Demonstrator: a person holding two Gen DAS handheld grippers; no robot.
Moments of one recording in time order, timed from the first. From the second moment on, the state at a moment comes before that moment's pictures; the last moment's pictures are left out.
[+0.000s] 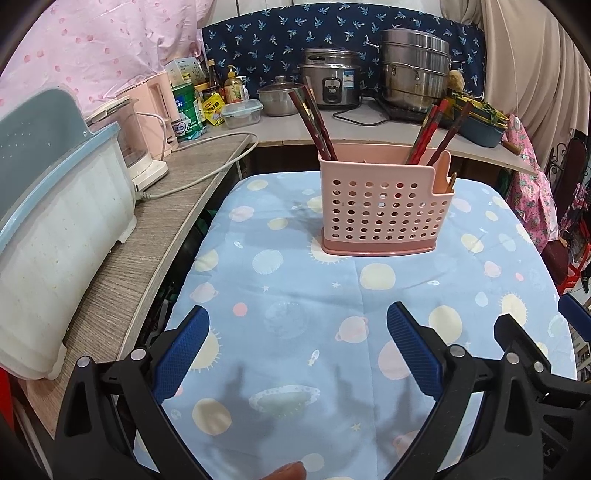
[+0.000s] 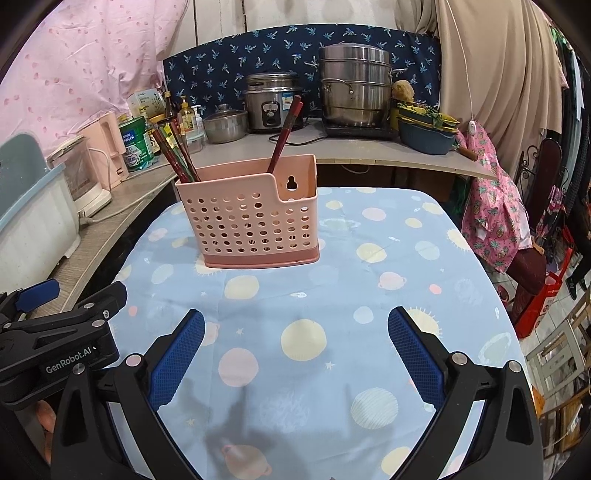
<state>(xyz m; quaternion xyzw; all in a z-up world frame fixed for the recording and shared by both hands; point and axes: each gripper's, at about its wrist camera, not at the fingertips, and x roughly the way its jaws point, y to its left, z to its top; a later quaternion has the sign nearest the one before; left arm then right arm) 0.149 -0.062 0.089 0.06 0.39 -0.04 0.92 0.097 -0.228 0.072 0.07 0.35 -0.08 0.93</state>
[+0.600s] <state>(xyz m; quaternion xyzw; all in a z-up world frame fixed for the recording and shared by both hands) 0.154 -0.061 0.079 0.05 0.40 -0.05 0.92 0.101 -0.228 0.067 0.07 0.36 -0.08 0.93</state>
